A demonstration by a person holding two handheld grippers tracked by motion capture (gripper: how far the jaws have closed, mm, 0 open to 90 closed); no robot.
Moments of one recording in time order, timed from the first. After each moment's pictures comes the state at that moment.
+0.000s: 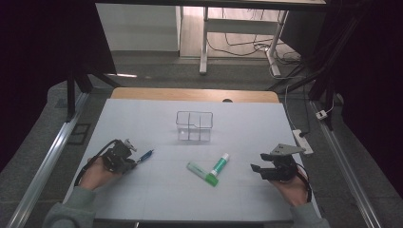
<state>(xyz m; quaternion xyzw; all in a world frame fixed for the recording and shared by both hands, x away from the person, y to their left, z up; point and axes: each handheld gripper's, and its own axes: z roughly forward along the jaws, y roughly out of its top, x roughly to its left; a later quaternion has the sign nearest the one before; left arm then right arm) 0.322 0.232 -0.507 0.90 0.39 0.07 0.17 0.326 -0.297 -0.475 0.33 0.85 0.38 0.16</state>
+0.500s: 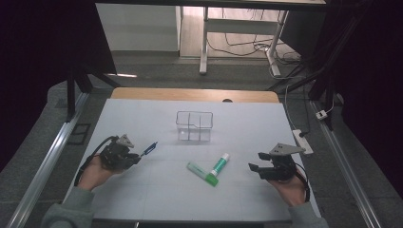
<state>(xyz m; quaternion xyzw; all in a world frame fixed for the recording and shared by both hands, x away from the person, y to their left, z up) 0.313 0.228 -0.484 0.89 0.36 0.10 0.26 0.325 -0.291 -0.473 0.32 0.84 0.40 0.15</state>
